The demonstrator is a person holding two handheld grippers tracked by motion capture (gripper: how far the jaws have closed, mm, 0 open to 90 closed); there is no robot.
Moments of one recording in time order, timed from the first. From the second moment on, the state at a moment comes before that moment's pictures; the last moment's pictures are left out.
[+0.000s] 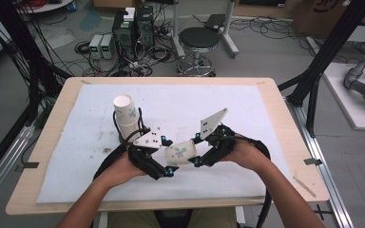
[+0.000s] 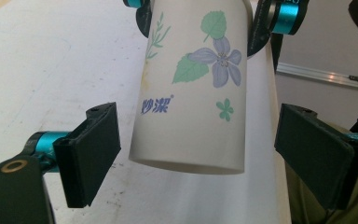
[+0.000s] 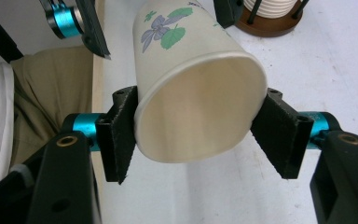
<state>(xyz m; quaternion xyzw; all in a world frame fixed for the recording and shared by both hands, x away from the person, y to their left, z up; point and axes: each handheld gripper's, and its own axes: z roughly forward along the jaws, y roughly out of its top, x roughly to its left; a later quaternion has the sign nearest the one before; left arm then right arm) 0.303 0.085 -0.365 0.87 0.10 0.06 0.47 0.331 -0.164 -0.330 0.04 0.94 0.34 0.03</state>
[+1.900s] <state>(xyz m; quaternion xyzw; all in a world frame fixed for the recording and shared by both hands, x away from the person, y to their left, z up) 0.310 0.064 -0.382 0.92 0.07 0.04 0.39 0.324 -0.119 -0.331 -0.01 0.98 0.20 0.04</state>
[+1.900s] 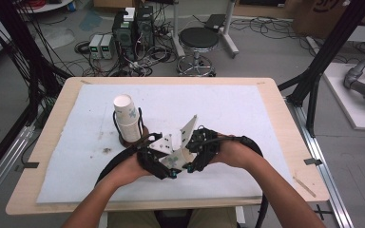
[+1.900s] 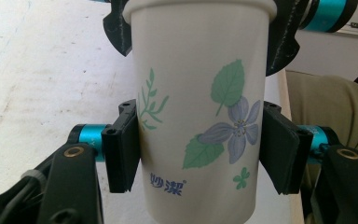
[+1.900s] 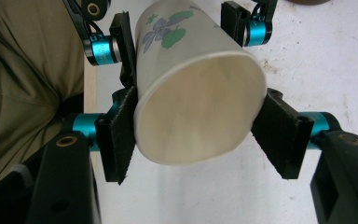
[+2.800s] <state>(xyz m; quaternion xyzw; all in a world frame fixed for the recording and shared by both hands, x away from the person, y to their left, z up) 0.312 0.085 -0.397 0.86 0.12 0.03 0.49 0.330 -0.158 -0.317 0.08 0.93 0.36 0.03</state>
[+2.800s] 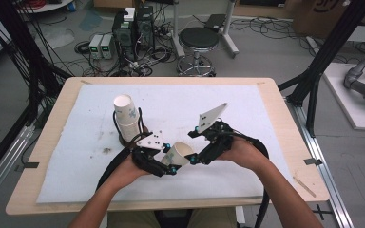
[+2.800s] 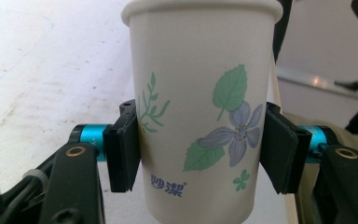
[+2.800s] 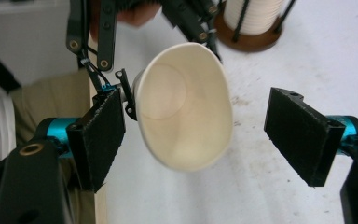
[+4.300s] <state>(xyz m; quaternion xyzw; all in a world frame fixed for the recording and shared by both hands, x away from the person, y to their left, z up) 0.326 0.114 -0.403 0.71 0.20 0.15 0.66 0.313 -0.291 -0.388 0.29 0.80 0.49 0.17</state>
